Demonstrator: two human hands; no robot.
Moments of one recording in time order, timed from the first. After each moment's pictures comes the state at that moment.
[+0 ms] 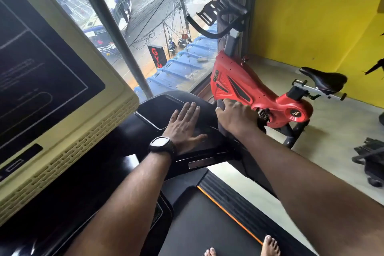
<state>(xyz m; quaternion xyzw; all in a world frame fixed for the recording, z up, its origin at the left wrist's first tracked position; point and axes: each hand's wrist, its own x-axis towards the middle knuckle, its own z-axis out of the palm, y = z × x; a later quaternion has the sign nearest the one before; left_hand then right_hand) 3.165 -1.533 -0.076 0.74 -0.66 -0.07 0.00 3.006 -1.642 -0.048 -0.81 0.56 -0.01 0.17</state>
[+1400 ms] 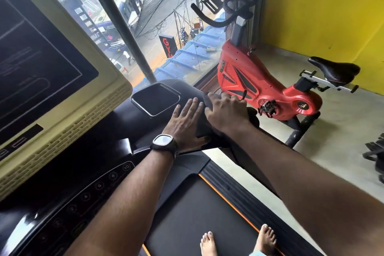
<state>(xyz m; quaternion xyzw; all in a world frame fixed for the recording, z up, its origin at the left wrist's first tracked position) 3.104 -1.522 -0.074 0.76 -0.65 -0.03 -0.03 2.973 -1.625 -0.056 -0.89 0.44 -0.02 0.09</state>
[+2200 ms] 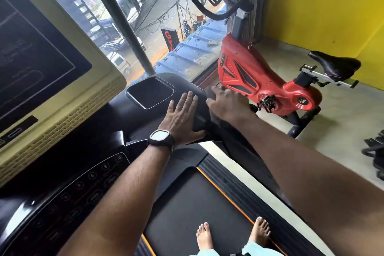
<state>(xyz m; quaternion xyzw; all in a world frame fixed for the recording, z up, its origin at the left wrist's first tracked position) 3.088 -1.524 -0.076 0.78 -0.63 -0.03 -0.03 2.951 -1.648 -0.050 -0.86 0.46 0.00 0.19</state>
